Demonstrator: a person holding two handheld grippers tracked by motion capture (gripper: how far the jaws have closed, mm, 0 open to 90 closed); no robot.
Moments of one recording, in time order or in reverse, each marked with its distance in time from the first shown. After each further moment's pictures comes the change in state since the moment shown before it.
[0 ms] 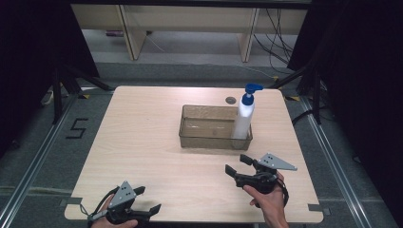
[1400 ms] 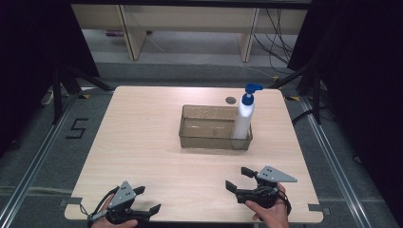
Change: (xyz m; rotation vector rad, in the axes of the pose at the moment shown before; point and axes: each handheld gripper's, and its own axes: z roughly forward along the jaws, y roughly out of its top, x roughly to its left) left arm 0.000 0.000 0.000 -0.001 0.002 0.002; right arm 0.014 -0.024 -0.016 0.077 0.026 -0.014
